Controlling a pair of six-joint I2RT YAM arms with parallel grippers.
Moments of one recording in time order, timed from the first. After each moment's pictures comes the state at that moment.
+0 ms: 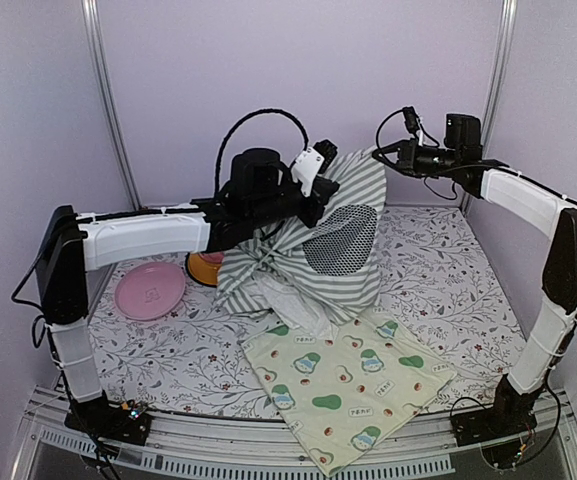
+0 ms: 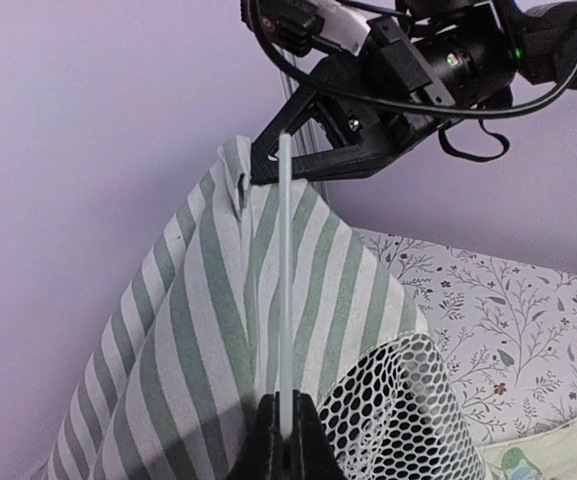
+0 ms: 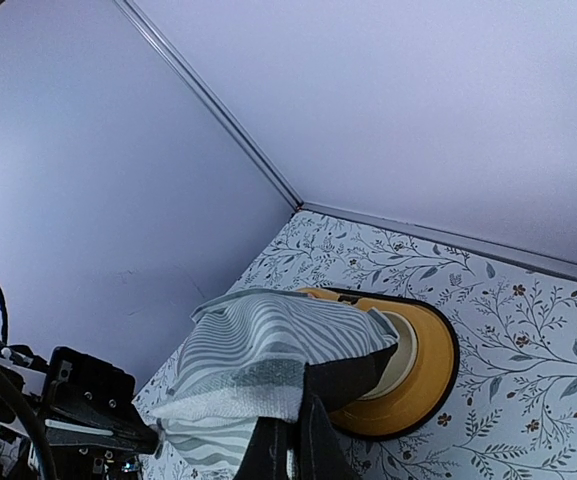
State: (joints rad) left arm -0.87 1.90 1.55 0.25 -0.02 0.20; right arm 0.23 1.77 1.58 -0.04 -0.78 0.44
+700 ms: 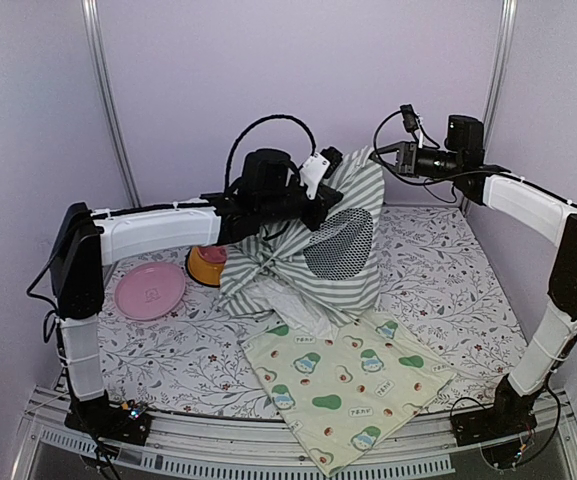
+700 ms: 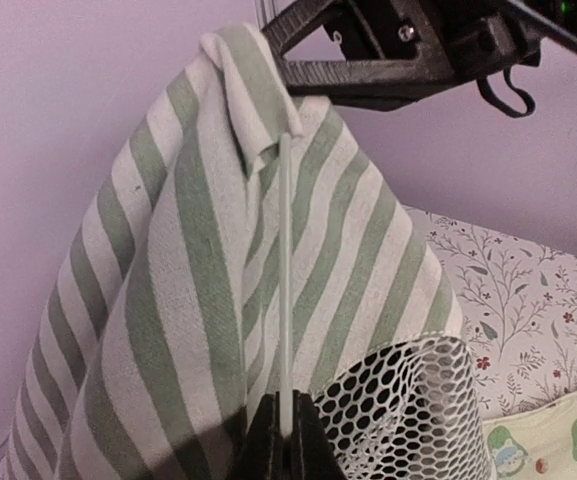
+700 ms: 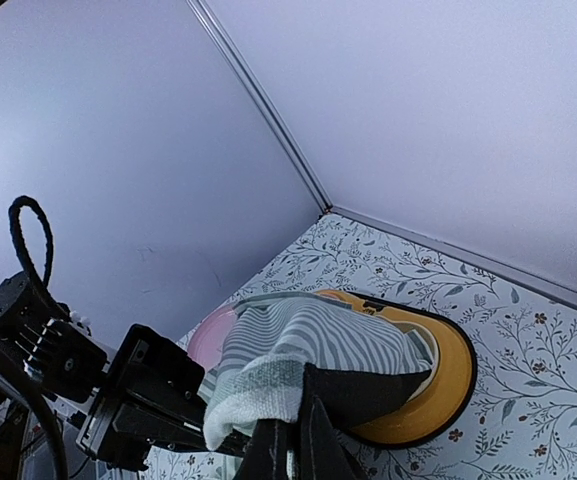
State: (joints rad) left arm -0.85 1.98 1.66 0.12 0.07 0.15; right arm 0.26 1.72 1.49 0.08 -0.84 0.39
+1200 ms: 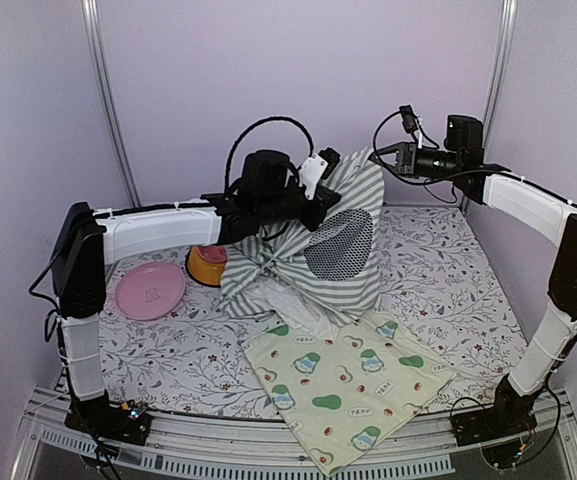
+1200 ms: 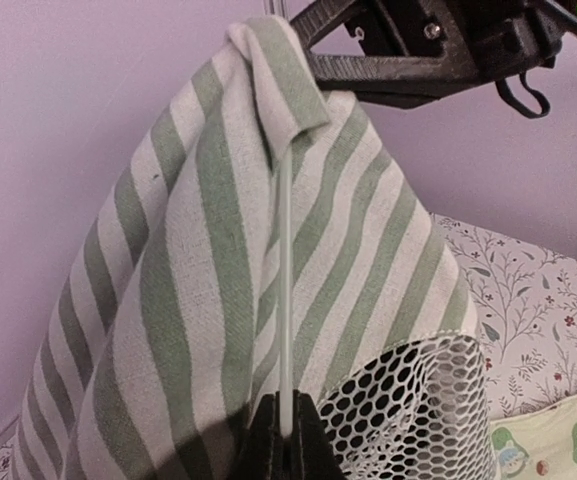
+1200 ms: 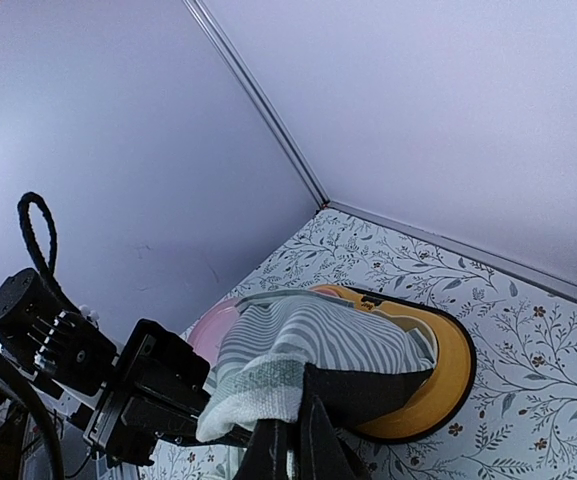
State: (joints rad) left arm -0.84 2.00 1.65 0.11 0.08 0.13; right arm 0.26 1.72 1.50 0.04 -0.84 0.38
